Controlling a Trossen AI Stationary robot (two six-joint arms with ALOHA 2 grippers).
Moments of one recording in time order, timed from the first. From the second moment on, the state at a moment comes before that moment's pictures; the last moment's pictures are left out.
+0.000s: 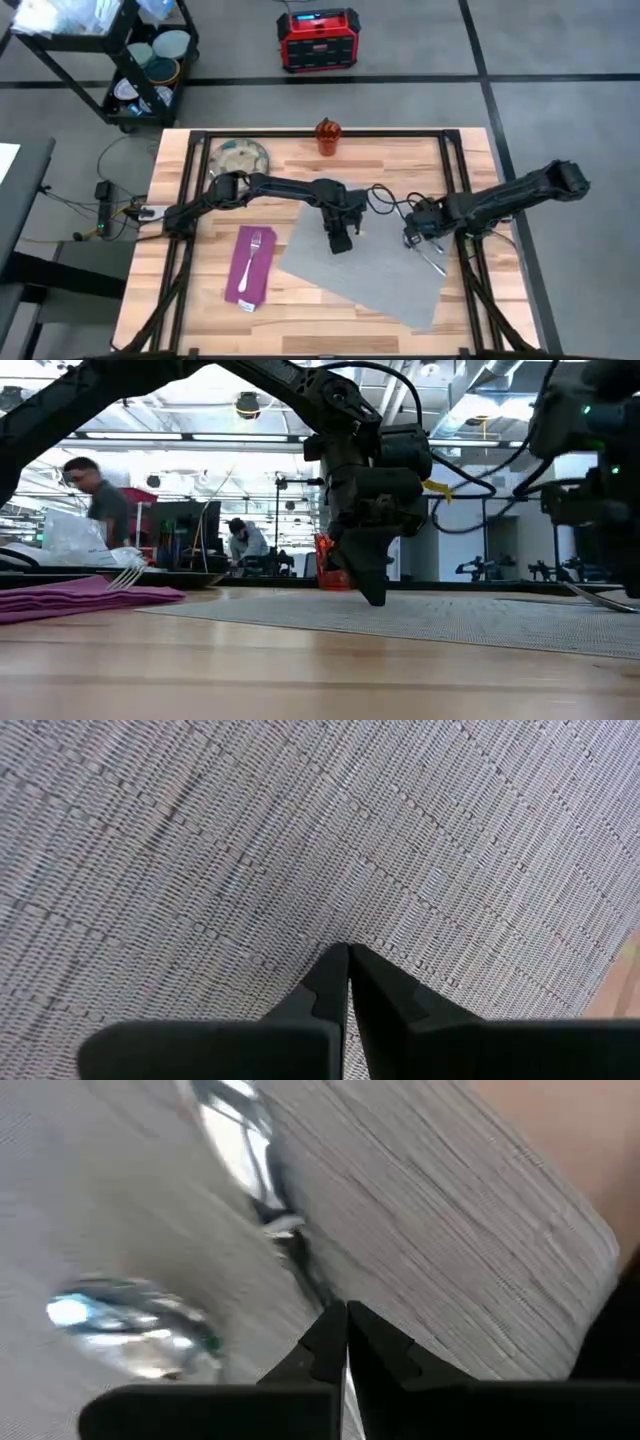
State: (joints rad) left arm 0.08 2.38 1.93 -0.92 0.34 -0.17; right arm 0.13 1.13 0.48 -0.91 0.04 1.39
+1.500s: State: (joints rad) left arm 0.08 2.38 1.93 -0.91 0.34 -0.16; right arm 0.16 1.08 0.46 -0.52 -0.10 1.22
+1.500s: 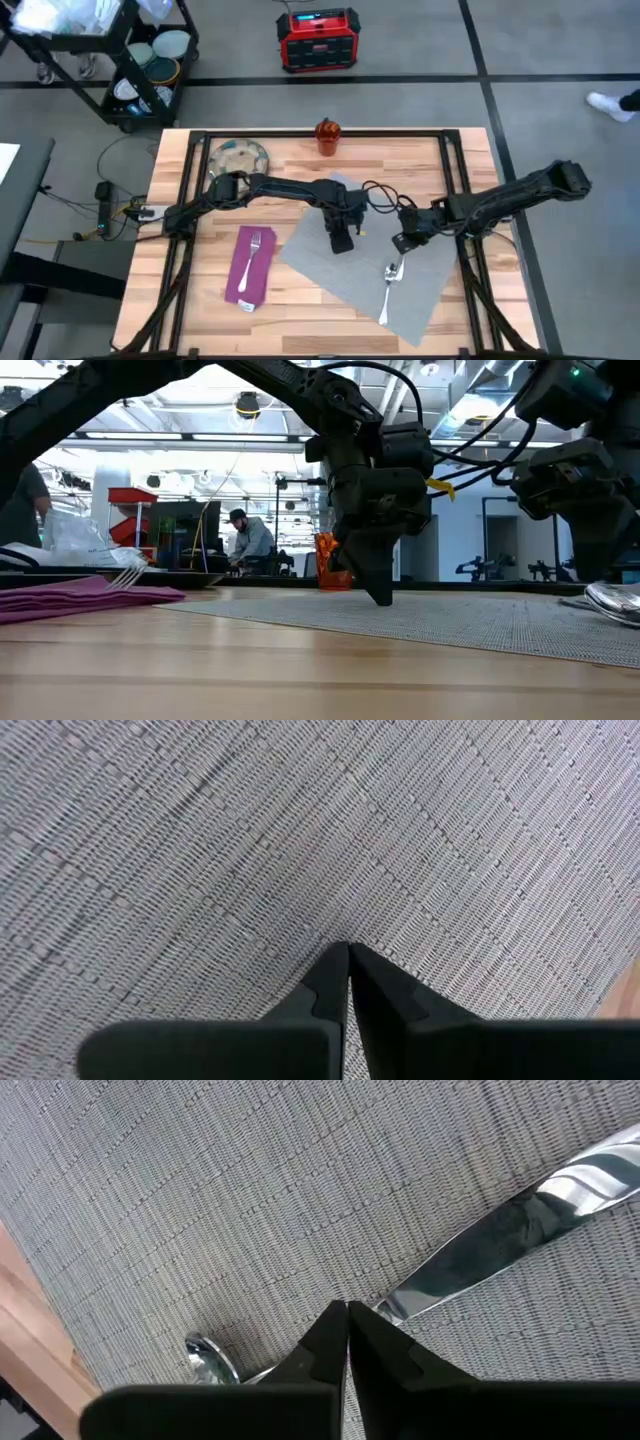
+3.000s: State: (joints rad) left arm 0.08 2.38 1.93 -0.94 0.36 -0.16; right arm 0.49 1.28 0.46 -0.19 0.07 1.33
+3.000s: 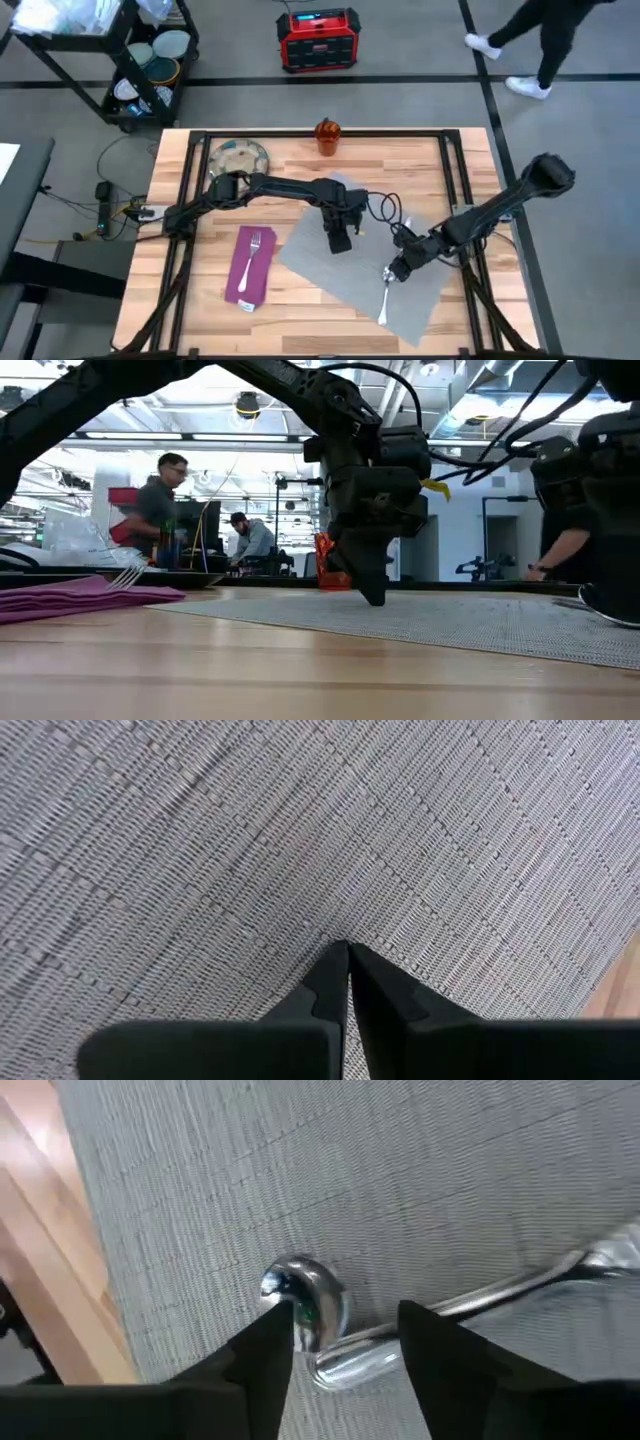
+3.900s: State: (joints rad) left arm 0.08 2.37 1.93 -0.94 0.36 -0.17; right arm 0.62 0.99 0.53 -0.90 0.18 1.68
